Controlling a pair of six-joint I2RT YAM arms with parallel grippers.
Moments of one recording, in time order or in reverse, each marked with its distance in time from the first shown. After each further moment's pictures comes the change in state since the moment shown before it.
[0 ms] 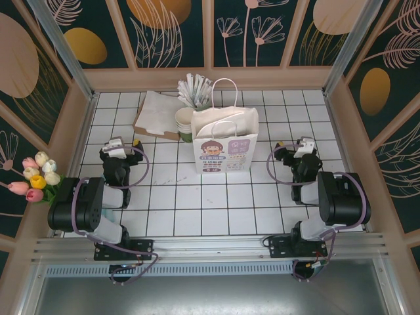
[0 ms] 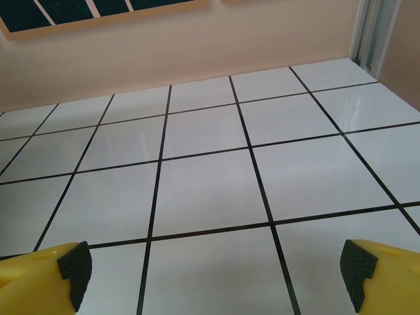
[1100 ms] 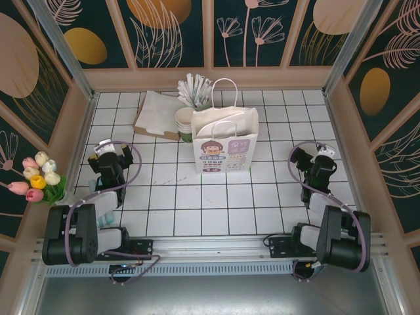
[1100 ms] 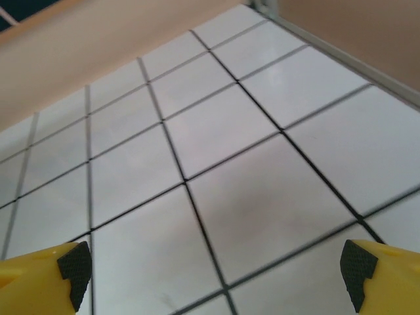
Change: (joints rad) left arm 0.053 -0.271 0.051 -0.520 -0.185 -0.003; right arm -0.163 -0.336 0.002 -0.482 -0.012 0.214
